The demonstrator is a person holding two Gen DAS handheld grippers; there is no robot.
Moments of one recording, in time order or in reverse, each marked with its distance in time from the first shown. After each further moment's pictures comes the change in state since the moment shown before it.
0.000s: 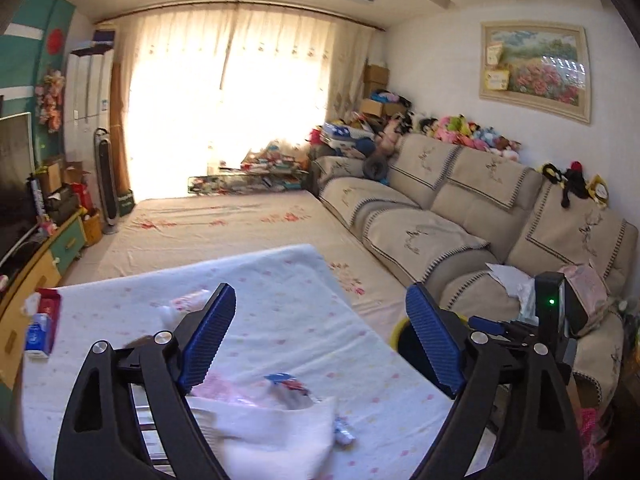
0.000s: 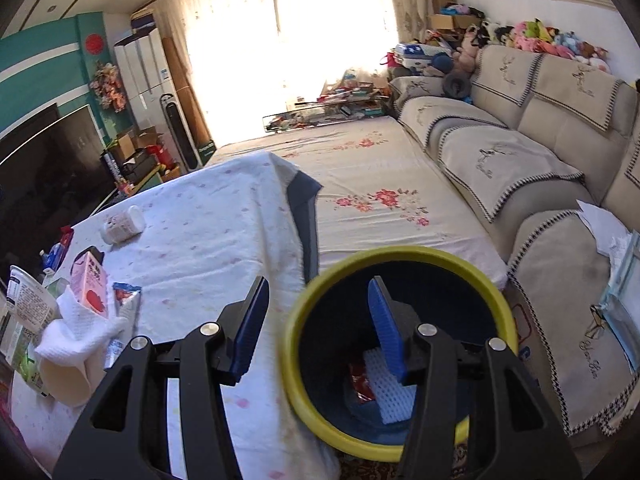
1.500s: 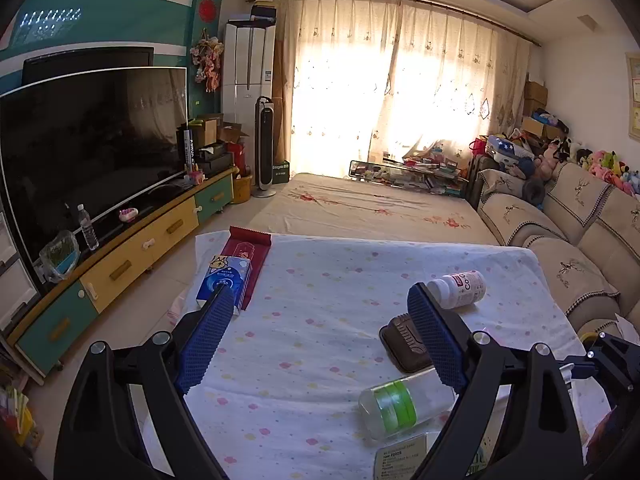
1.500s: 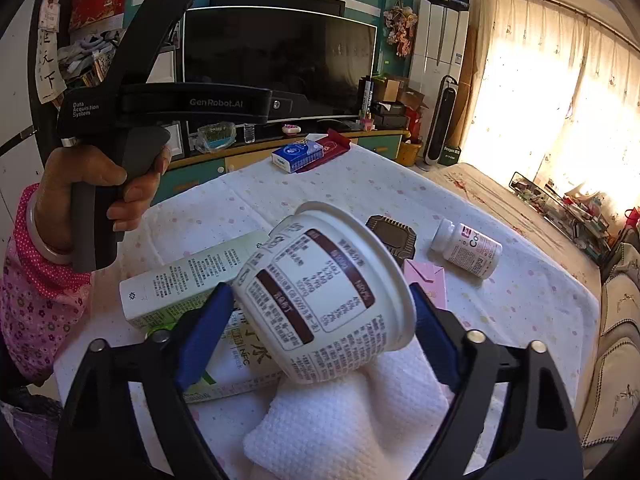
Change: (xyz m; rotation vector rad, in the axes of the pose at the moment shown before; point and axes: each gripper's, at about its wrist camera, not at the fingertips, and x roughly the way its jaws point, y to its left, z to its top) left arm -0.020 0.223 -0.071 -0.214 0.034 0.494; right arm 0.019 0.304 -0.026 -0.783 0.055 0.606
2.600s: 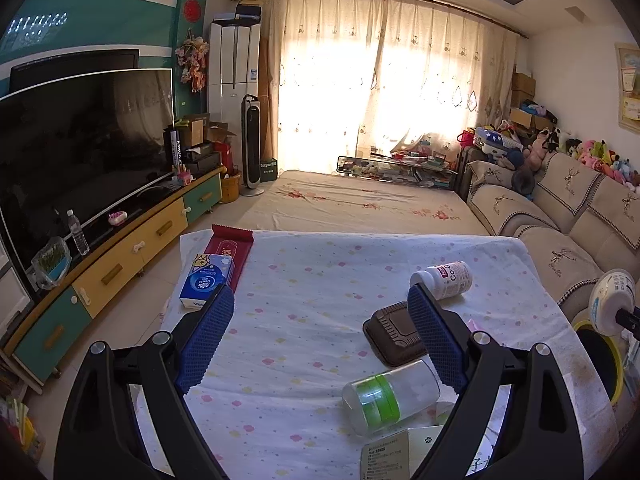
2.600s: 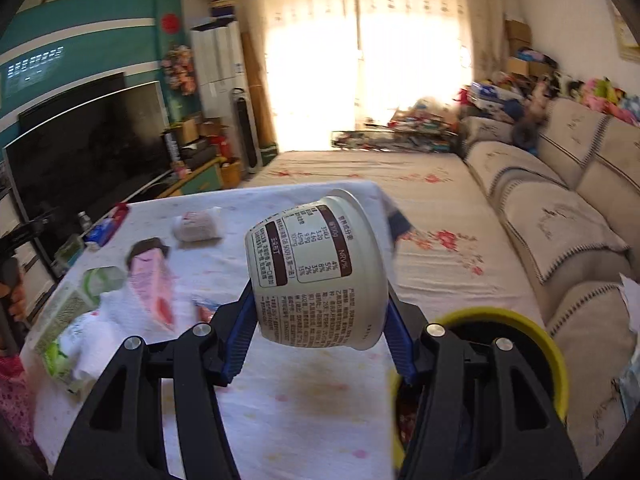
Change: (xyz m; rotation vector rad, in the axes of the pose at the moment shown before) left arm 0.000 -0.018 -0.004 0.035 0.013 -0.036; right arm -0.145 -0.143 -0.125 0.616 -0.085 -0.539
